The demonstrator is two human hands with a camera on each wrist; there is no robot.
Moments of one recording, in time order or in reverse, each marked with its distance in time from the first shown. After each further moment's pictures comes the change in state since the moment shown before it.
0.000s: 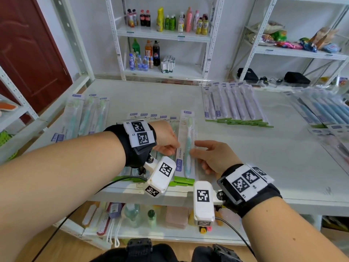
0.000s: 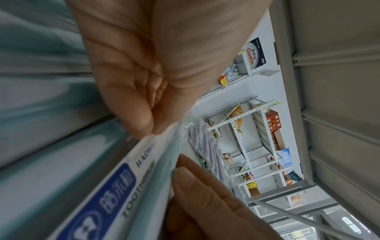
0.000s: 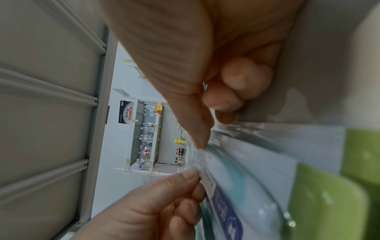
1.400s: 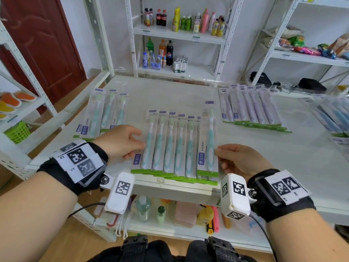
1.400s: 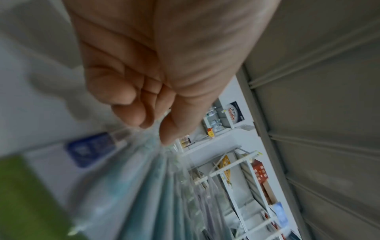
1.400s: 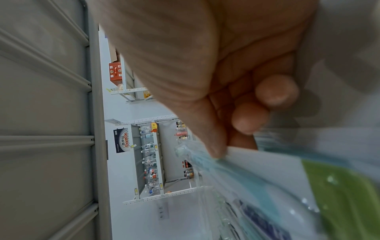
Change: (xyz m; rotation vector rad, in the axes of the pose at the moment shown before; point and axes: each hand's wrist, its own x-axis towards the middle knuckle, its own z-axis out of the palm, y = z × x) left_hand -0.056 -0.108 -0.070 0.009 0.276 0.146; right_hand -0.030 -0.024 -0.002 0.228 -0.073 0.178
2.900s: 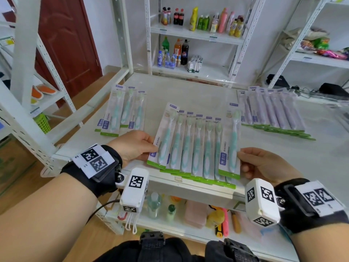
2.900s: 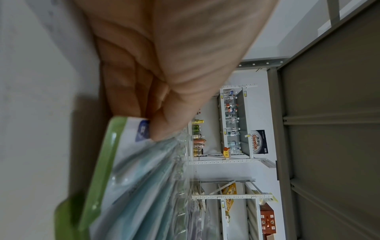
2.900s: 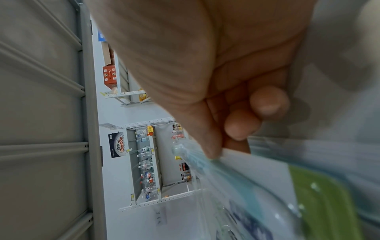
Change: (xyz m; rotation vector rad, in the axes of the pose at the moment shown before) left_hand -0.006 -0.024 0.006 -0.472 -0.004 -0.143; right_hand 0.004 0.000 -0.004 0.040 -0.042 0.012
